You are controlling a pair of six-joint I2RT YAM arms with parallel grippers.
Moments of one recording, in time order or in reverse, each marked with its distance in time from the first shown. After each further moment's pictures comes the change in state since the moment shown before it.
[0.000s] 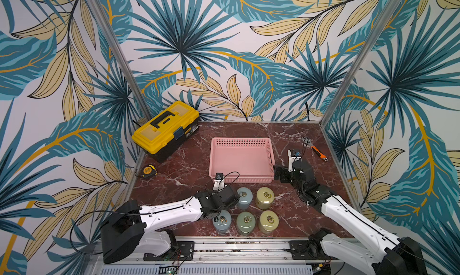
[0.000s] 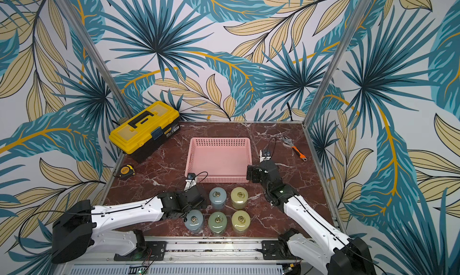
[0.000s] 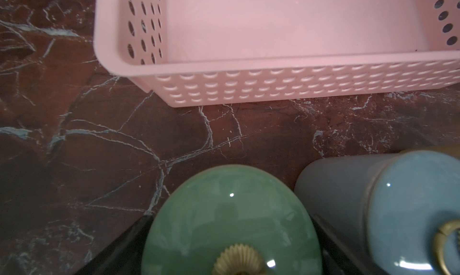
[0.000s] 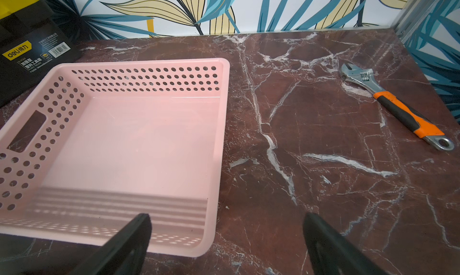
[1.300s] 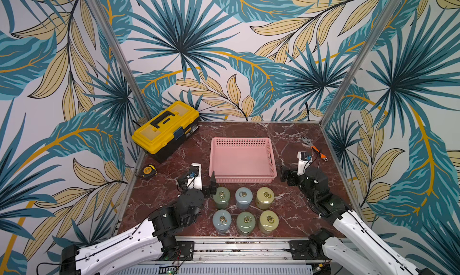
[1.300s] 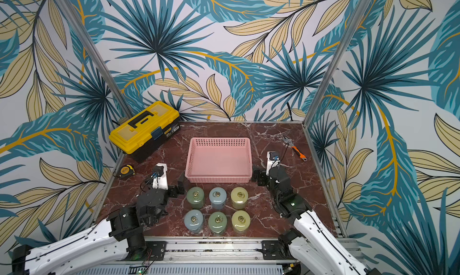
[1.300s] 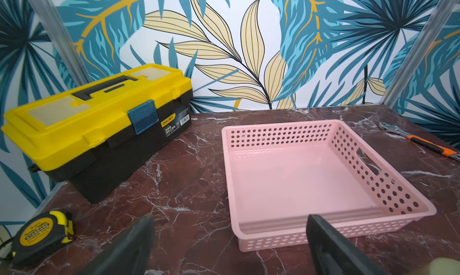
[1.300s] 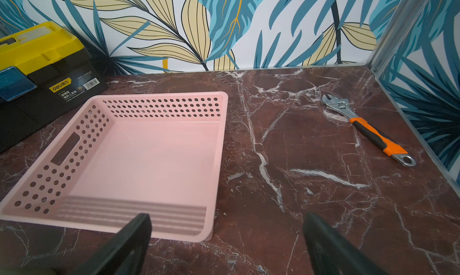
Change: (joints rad) left arm 0.042 -0.663 -0.213 0.397 -0.423 0.677; right arm 0.000 -0.255 -0.033 -0.069 0.015 -0.037
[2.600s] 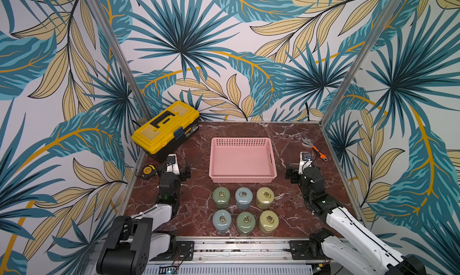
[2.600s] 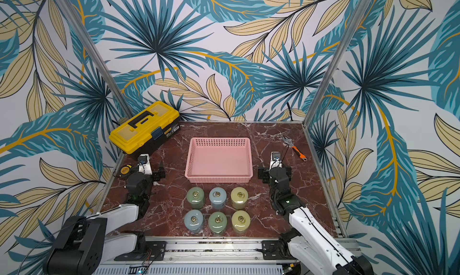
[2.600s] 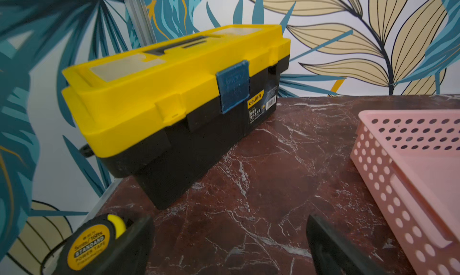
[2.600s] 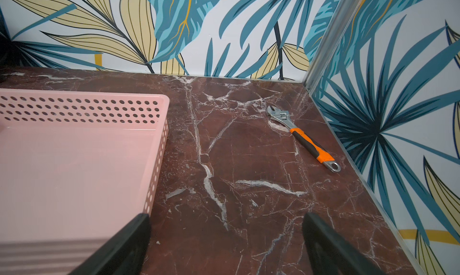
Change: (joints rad) left arm 0.953 0.631 -0.286 0.982 0.710 0.246; right arm -0.109 0.119 -0.129 0.283 0.146 -0.172
